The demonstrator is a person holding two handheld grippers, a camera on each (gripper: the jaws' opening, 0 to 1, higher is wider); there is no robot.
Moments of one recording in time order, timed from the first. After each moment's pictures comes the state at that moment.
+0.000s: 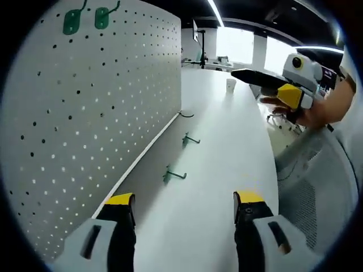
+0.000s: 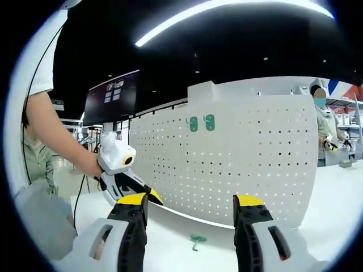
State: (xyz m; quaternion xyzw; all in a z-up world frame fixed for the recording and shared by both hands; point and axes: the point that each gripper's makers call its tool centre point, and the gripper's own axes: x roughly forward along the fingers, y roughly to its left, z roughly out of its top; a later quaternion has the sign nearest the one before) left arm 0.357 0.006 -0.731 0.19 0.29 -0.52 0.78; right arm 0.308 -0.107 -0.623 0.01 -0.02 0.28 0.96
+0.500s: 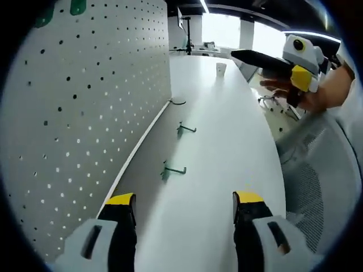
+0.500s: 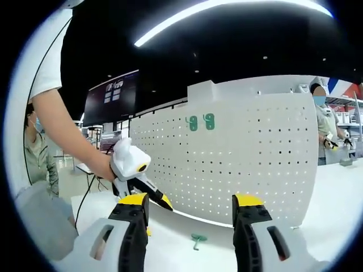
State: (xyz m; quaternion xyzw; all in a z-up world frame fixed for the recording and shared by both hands) left arm 0.366 -0.007 -0.755 0.24 0.31 -0.55 0.73; right arm 0.308 -0.107 -0.624 0.01 -0.01 0.28 0.96
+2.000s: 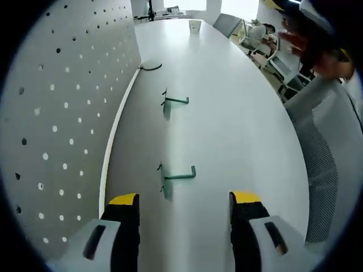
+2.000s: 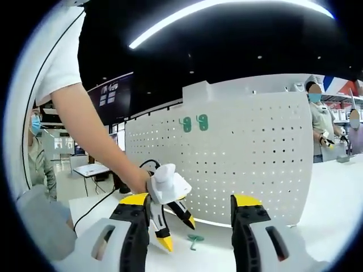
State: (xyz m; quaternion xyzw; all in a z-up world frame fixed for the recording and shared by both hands) left arm 0.396 -0.049 -0.823 0.37 0.38 -0.60 0.60; right arm 0.311 -0.116 -0.623 0.02 -0.01 0.27 0.96
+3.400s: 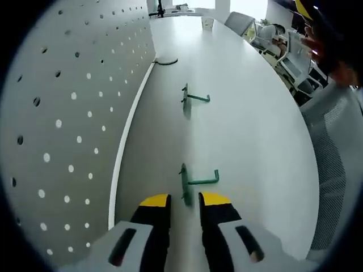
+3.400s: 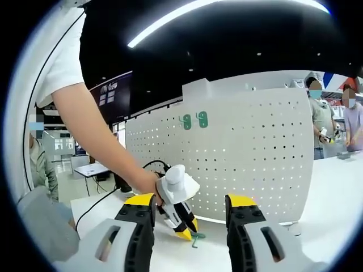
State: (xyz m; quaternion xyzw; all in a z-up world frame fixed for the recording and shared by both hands) left arm 0.420 -0.054 -0.831 0.36 0.38 -0.57 0.63; right arm 0.310 -0.117 -0.628 0.03 0.00 0.27 0.96
